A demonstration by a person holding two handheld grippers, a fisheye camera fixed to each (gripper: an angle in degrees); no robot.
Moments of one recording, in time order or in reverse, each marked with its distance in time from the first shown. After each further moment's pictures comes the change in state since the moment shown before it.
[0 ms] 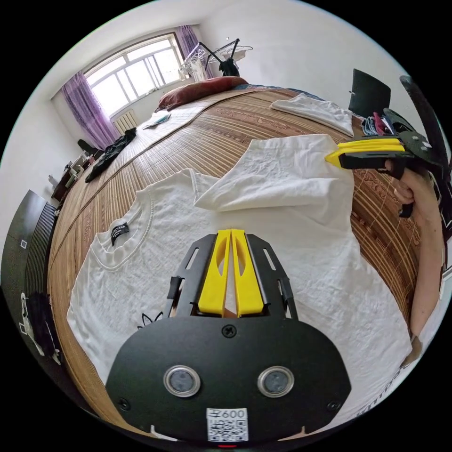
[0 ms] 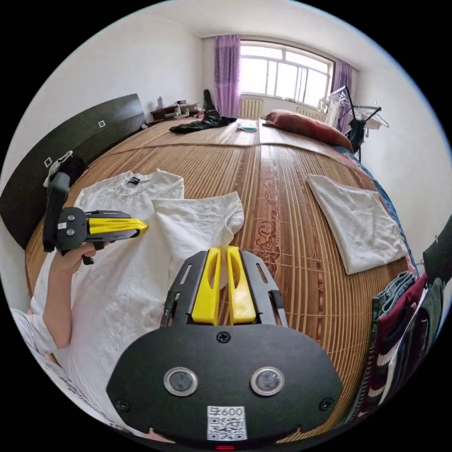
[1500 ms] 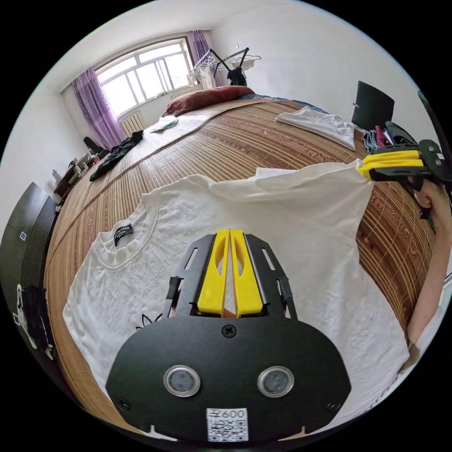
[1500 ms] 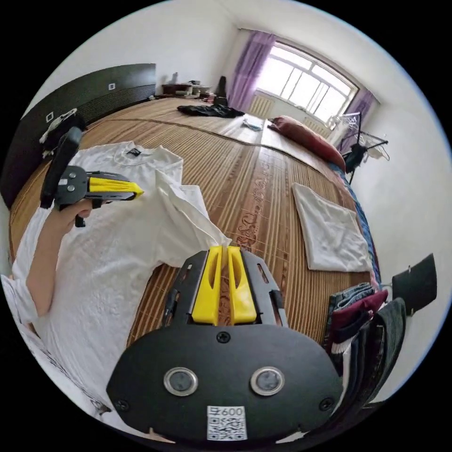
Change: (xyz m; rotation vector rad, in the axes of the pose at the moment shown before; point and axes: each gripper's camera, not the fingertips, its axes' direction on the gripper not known) left arm 0.018 -0.008 0.022 0.022 -0.014 0.006; right arm 0.018 0.039 -0.065 -0.339 0.189 0.146
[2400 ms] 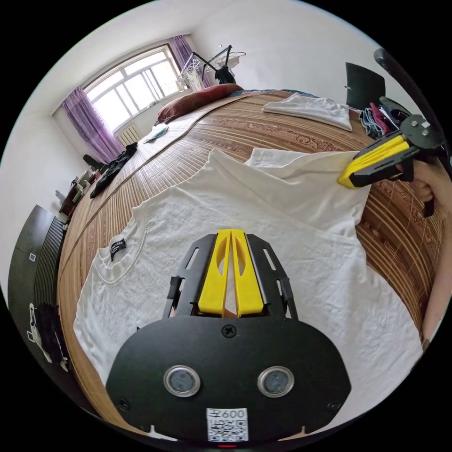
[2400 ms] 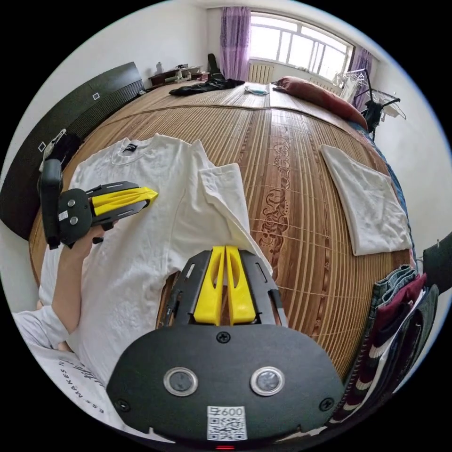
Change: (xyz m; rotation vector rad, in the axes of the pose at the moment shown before) left arm 0.043 -0.028 0.040 0.000 -0.075 0.102; right arm -0.018 -0.056 0.030 -0.046 -0.201 0.120
